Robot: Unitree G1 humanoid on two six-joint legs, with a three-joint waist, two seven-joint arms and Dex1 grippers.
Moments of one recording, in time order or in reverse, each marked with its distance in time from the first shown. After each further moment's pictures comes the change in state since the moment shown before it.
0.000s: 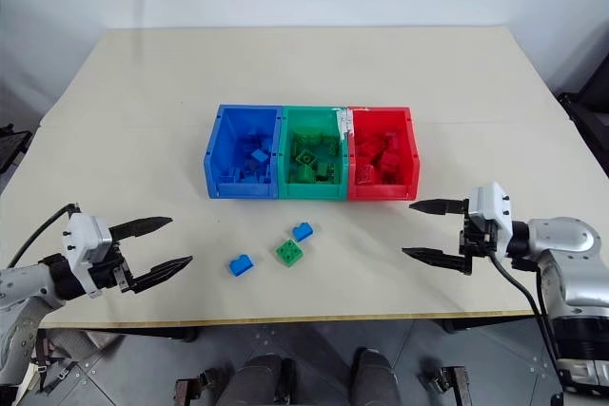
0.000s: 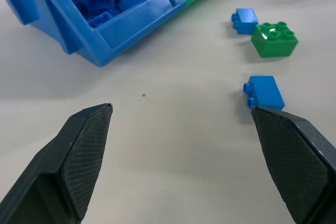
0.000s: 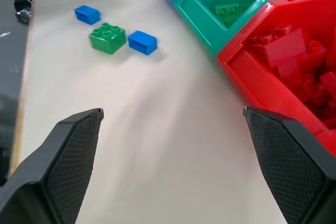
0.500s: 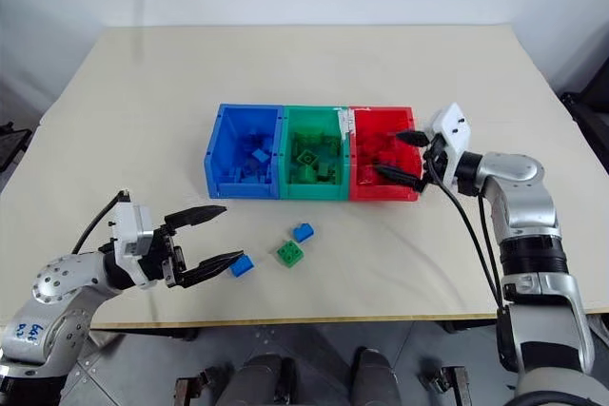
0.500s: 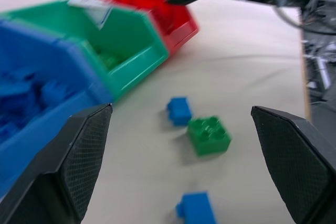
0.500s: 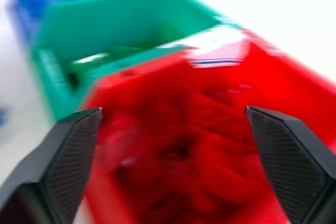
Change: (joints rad) left arm -0.073 -0.126 -0.127 -0.145 -0.071 0.060 0.086; right arm -0.457 0.156 0.144 0.279 -0.158 0.090 -0.268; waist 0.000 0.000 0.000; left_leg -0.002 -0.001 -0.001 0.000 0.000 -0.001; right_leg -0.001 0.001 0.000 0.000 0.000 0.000
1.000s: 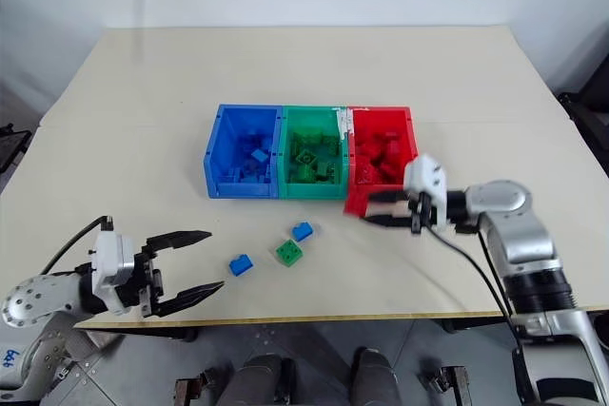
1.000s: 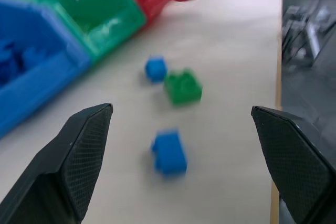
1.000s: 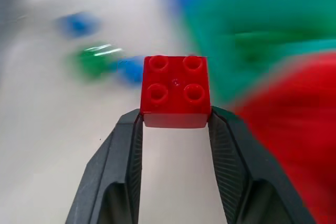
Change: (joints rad) left arm 0.088 0.023 0.028 -0.029 -0.013 -0.061 -0.103; right arm 0.093 -0.061 0.052 -0.172 0.031 0.044 0.064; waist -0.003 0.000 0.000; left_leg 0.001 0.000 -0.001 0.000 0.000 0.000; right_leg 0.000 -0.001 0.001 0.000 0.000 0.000
